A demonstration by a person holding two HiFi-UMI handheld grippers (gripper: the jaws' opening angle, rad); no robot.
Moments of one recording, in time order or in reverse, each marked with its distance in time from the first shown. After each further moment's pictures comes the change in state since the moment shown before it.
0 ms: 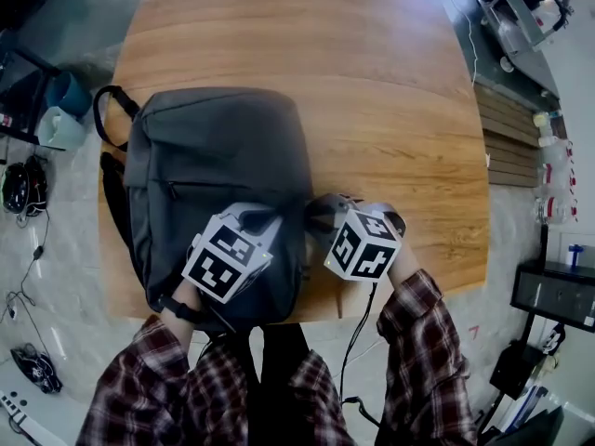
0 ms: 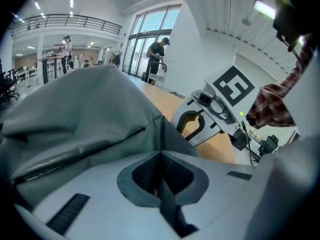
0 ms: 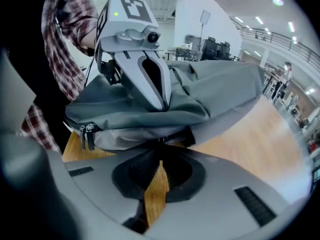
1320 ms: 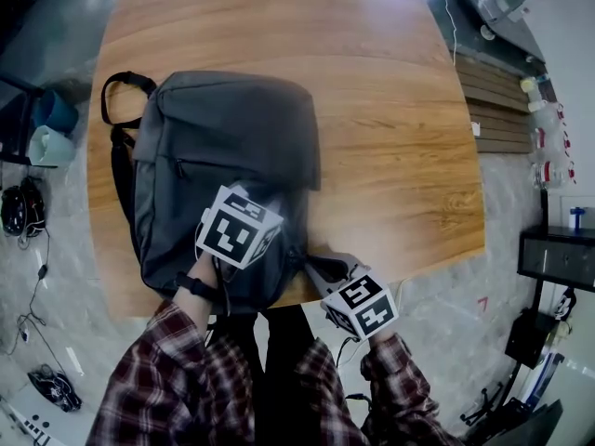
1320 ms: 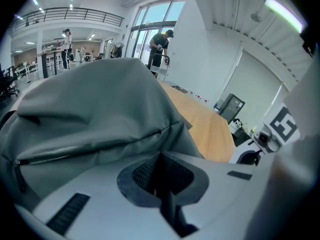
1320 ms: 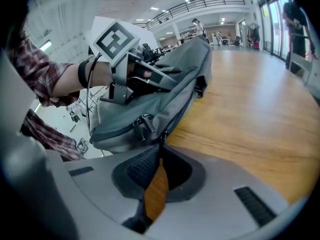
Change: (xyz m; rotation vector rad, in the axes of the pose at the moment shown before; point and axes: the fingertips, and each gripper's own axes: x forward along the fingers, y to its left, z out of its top) left arm 0.035 -0.013 0.012 -0.031 0.085 0.017; right arm -0.029 0.116 -0.034 0.931 -0.184 -0.158
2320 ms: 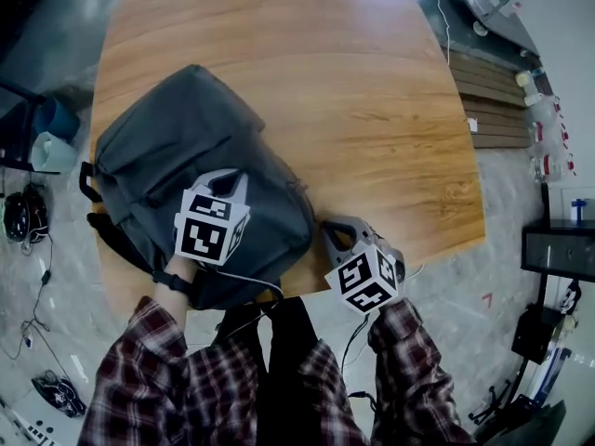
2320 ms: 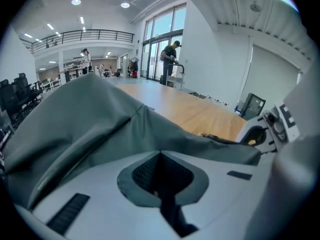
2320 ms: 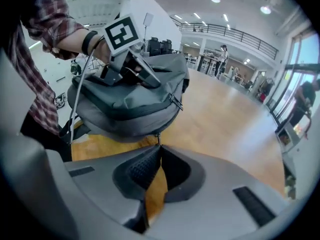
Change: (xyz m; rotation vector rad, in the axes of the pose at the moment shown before) left arm -0.042 0.049 -0.012 -0.012 -0.118 0.253; right arm -0.014 -0.050 0.024 -0.467 0.006 -0.274
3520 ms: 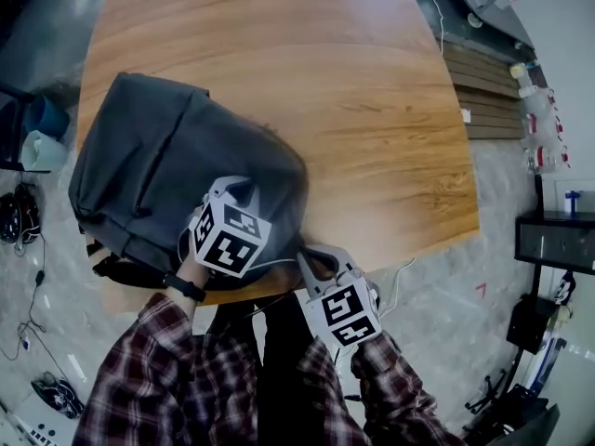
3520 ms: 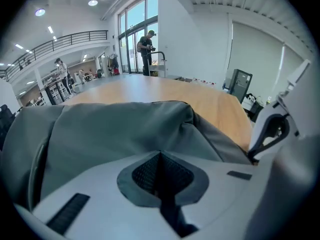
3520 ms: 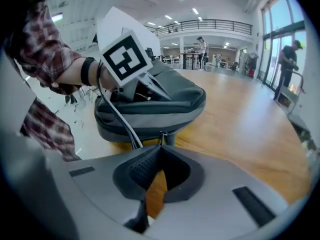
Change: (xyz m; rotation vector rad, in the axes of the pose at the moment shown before) left arm 0.013 -0.044 -0.015 0.239 0.112 -0.046; right arm -0.020 0.062 0.016 0.305 -0.072 0.045
